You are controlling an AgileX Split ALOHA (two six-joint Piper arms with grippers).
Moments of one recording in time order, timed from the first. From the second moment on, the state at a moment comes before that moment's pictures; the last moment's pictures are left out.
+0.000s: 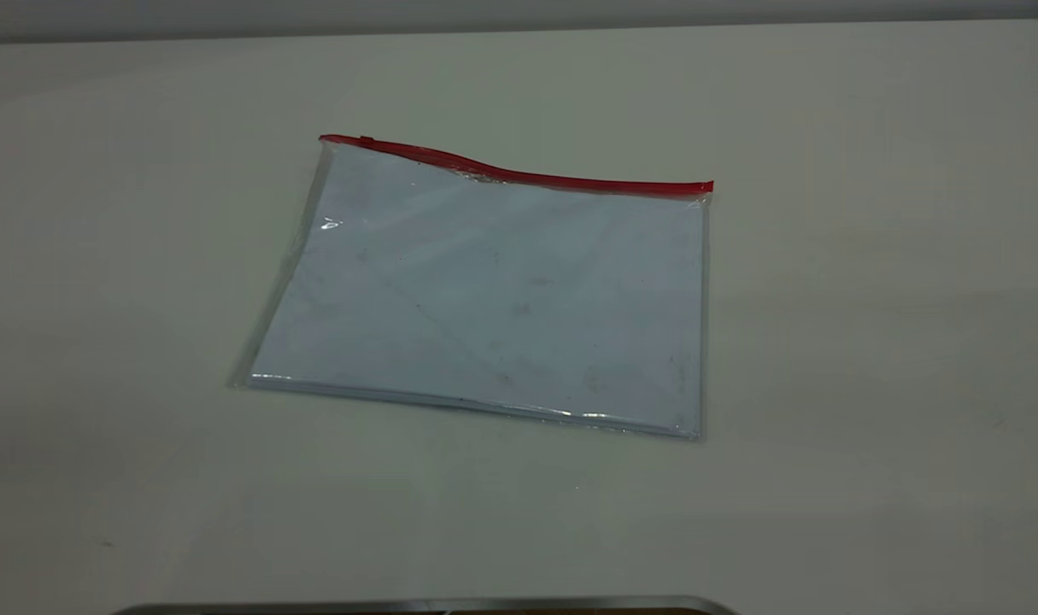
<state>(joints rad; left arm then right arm) 0.00 0.01 -0.50 -0.08 1.12 0.11 0.00 -0.02 -0.48 0.06 1.13 -0.10</state>
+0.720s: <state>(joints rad) 0.00 1.07 -0.87 -0.39 0.76 0.27 0.00 0.49 -0.64 0.18 0.94 -0.12</state>
